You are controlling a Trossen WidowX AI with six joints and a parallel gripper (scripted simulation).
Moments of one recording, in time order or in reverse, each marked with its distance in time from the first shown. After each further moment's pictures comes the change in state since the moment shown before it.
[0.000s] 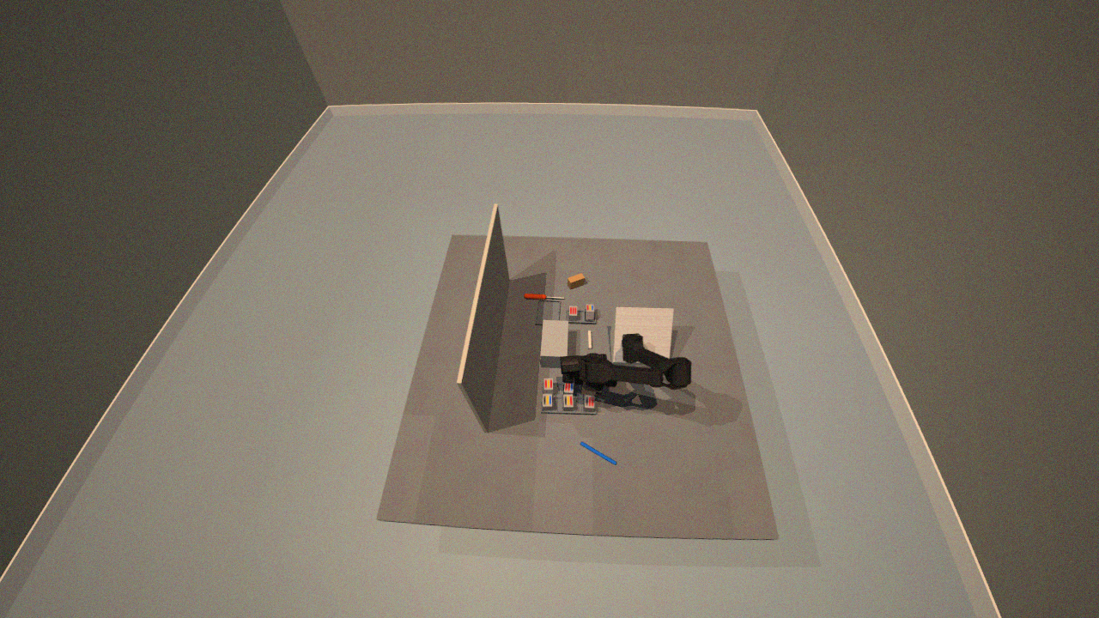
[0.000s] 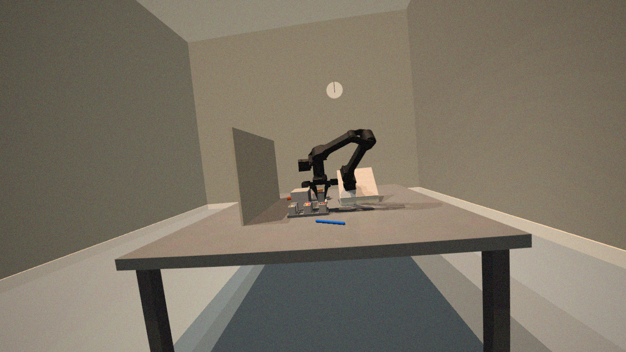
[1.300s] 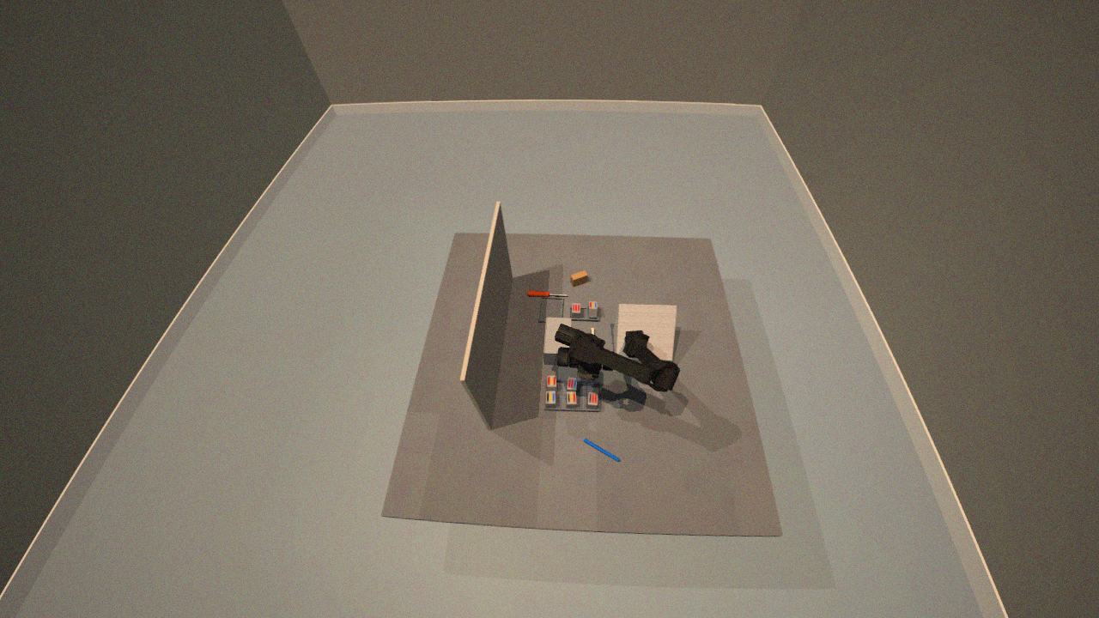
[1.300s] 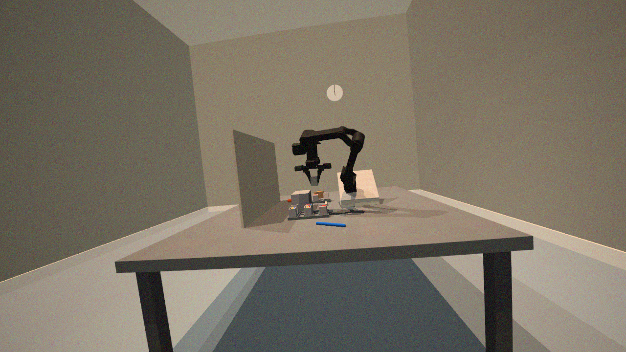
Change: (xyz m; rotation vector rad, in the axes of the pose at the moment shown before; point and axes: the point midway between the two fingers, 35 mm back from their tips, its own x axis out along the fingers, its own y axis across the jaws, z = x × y) arm -0.096 -0.030 -0.006 0.001 -0.005 -0.014
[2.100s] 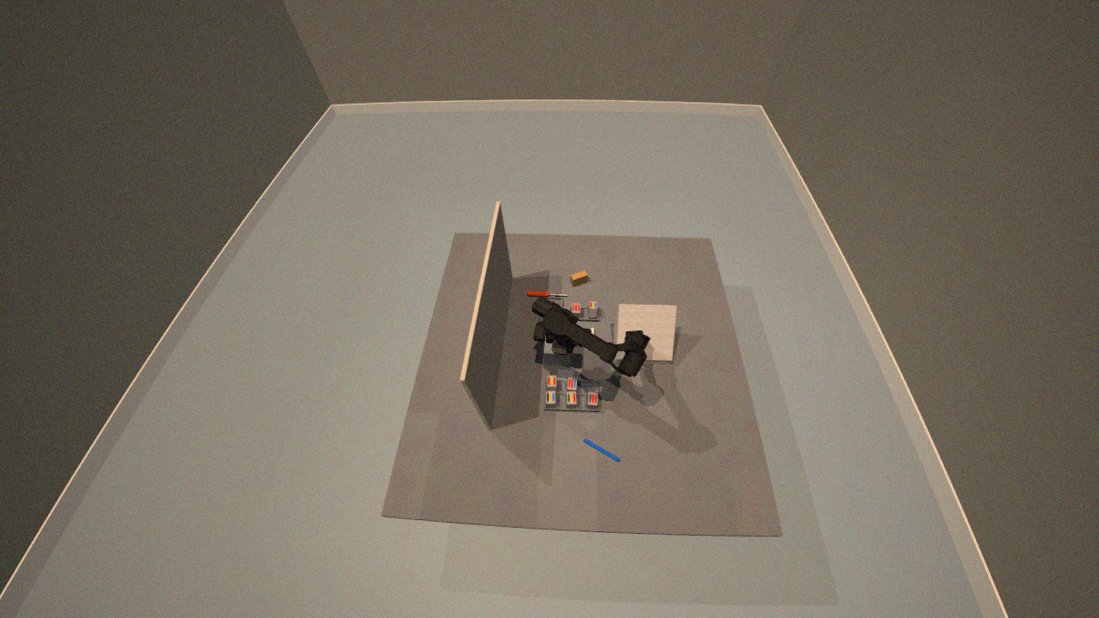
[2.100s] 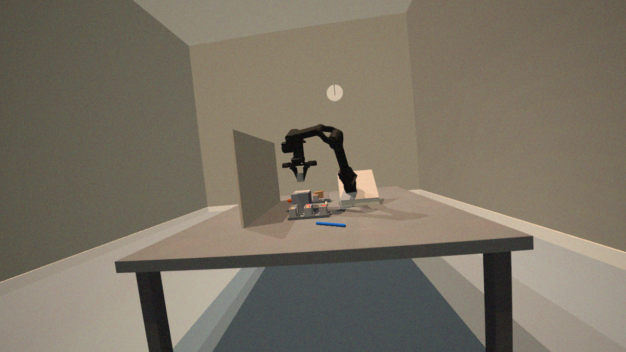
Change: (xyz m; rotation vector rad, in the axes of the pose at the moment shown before) arm -0.021 -0.084 -0.071 0.035 0.016 -0.010
